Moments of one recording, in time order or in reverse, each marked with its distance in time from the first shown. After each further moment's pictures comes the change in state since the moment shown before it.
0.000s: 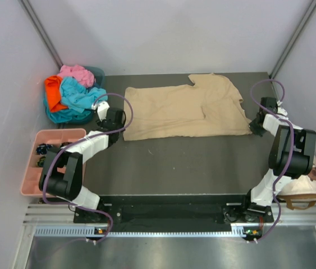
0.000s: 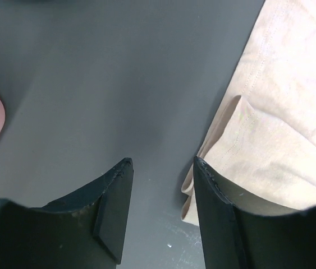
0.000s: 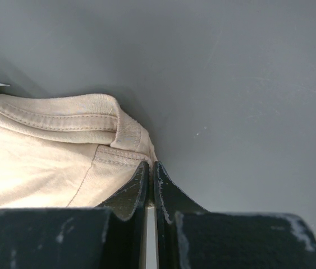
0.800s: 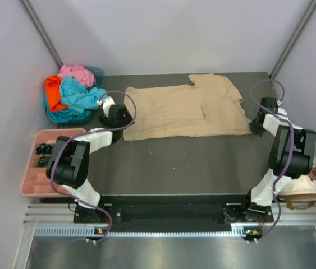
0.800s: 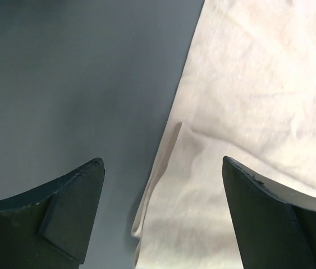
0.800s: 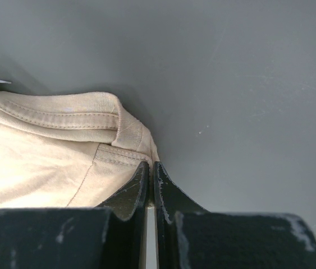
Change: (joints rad) left arm 0.008 0.132 0.019 0.241 0.121 0.042; right arm 0.000 0.000 0.000 -0.002 -0.013 0.000
